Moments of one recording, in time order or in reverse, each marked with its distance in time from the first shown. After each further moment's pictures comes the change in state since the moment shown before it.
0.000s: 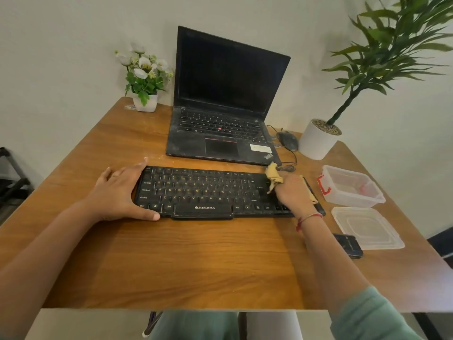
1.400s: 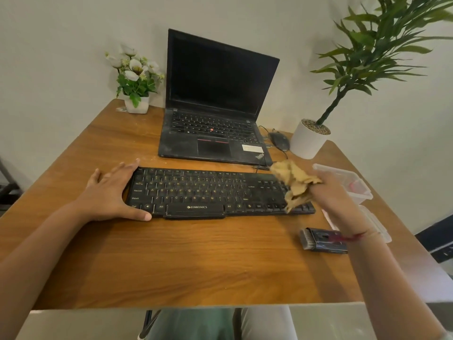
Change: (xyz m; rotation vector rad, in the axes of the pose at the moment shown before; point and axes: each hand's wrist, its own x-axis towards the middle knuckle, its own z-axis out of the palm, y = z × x) left_hand -0.005 0.006 -0.004 -0.041 -0.002 -0.011; right_hand -0.063 0.018 -0.090 0.503 -0.046 0.063
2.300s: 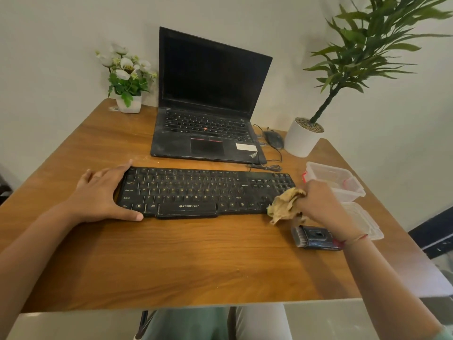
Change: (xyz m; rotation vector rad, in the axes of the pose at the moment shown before) left_hand 0.002 -0.001 0.002 0.019 0.024 -0.008; right_hand 0.001 0.017 0.002 -0.546 -0.075 0.031
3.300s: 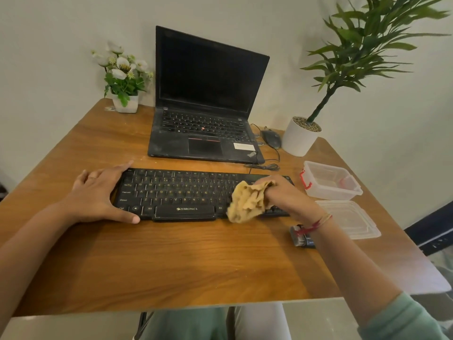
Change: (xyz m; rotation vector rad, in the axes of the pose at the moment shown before) left_hand 0.001 0.000 -0.004 -0.031 -0.033 0.004; right_hand 0.019 -0.042 0.024 0.481 -0.231 -0.232
